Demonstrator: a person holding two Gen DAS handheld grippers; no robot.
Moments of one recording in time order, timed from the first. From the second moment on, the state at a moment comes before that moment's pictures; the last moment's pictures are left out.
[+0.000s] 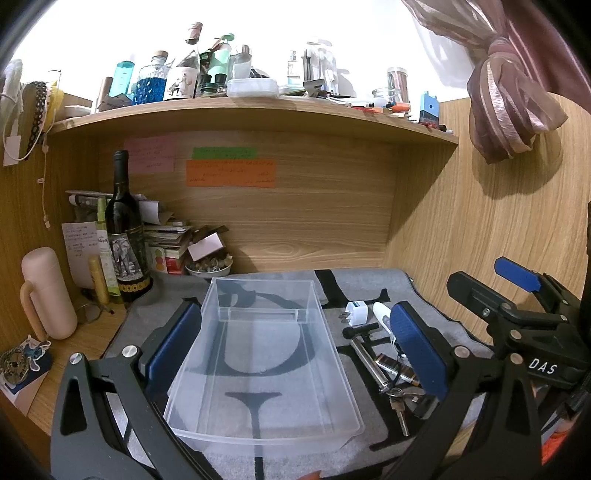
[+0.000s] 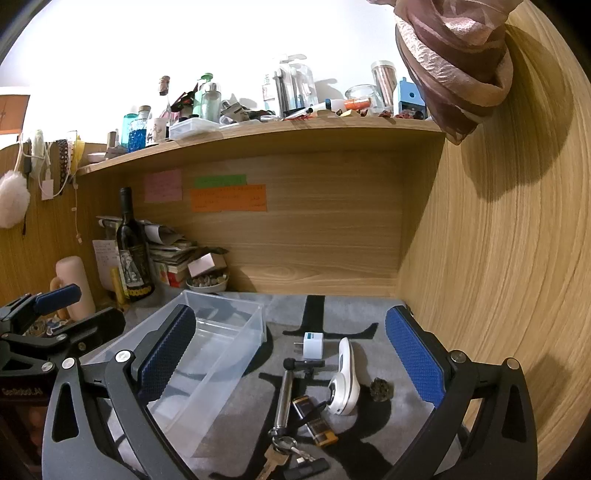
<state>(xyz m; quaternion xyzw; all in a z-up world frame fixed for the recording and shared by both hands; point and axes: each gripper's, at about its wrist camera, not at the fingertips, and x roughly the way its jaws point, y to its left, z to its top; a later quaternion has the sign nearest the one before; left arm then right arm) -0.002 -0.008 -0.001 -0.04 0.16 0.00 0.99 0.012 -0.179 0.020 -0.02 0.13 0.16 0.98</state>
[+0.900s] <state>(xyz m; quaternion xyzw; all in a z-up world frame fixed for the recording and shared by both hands) -0.001 -0.010 0.001 -0.04 0.16 -0.01 0.99 0.011 -0.174 0.022 -0.02 0.13 0.16 0.98</state>
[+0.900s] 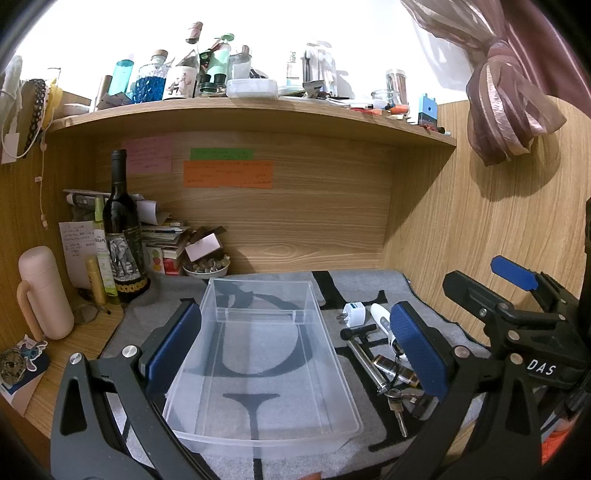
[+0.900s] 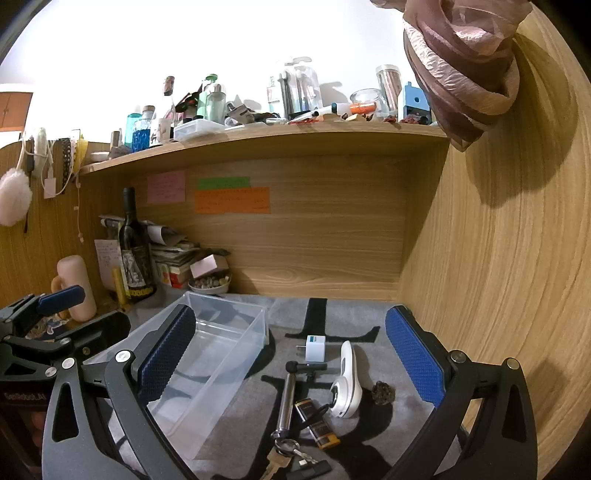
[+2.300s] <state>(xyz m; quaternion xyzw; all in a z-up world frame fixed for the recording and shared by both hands) 0.108 0.108 -0.089 -0.08 0.44 -0.02 0.89 0.123 -0.233 -0.061 -0.01 0.36 0.06 0.93</state>
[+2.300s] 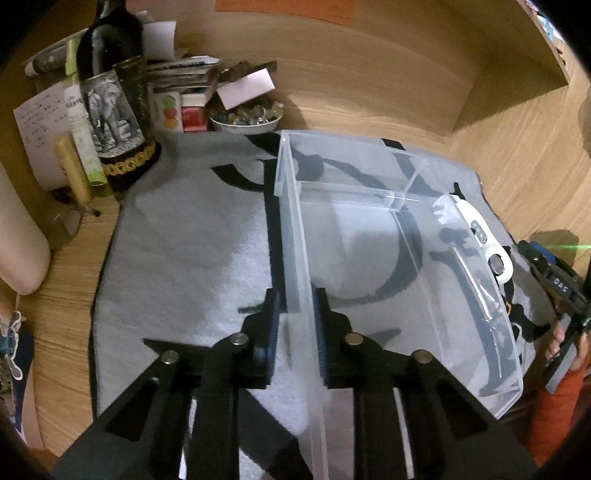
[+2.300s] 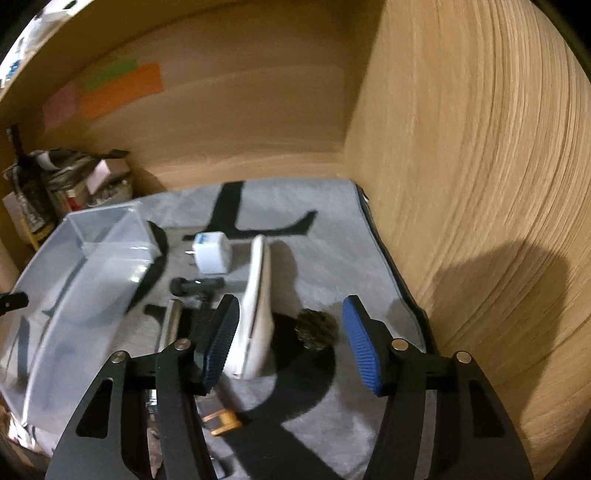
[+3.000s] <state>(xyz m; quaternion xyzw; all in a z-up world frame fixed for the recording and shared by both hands) 0.107 0.103 -0.087 -0.08 0.43 -0.02 0.90 0.158 -0.248 -0.103 0.01 0.45 0.04 0.89</state>
